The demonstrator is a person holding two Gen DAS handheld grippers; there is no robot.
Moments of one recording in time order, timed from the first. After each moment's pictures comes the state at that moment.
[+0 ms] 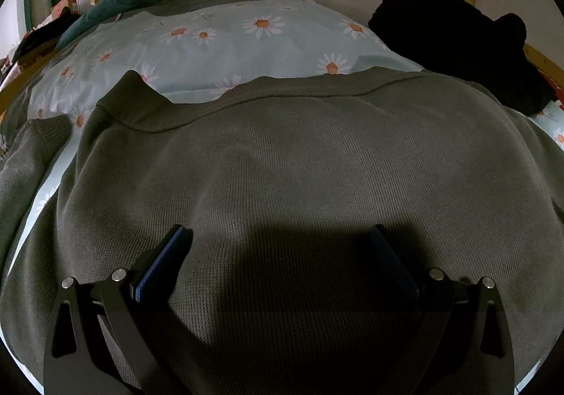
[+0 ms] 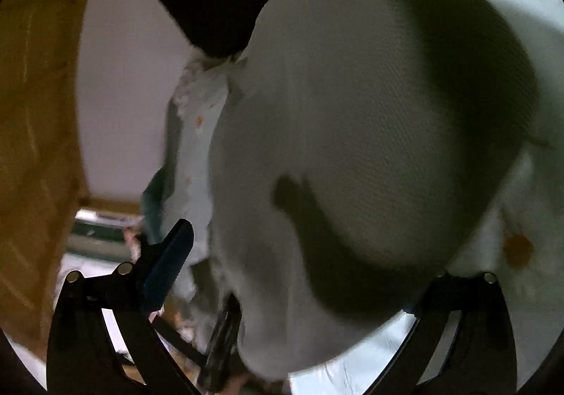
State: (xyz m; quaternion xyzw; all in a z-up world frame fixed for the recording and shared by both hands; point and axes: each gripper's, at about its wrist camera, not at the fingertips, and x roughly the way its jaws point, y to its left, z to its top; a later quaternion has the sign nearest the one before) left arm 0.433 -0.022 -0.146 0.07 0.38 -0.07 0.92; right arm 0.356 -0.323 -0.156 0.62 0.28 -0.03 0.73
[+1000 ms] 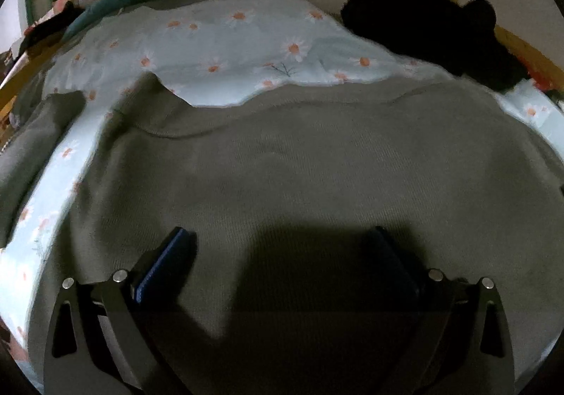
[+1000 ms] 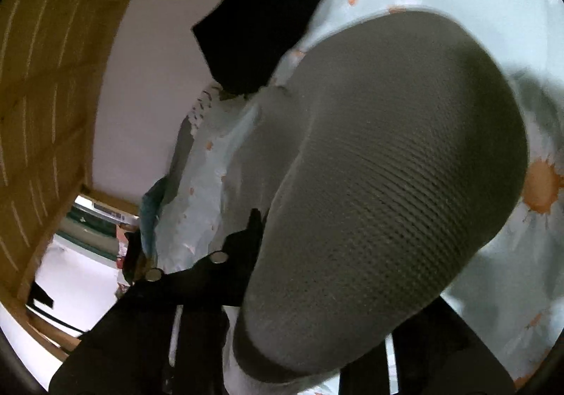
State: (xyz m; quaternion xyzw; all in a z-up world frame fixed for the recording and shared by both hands) left arm 0.319 -0.049 -0.124 0.06 0.39 -0.07 0.92; right arm 0.288 -0.345 -0.118 0.55 0.22 -0.04 0.81
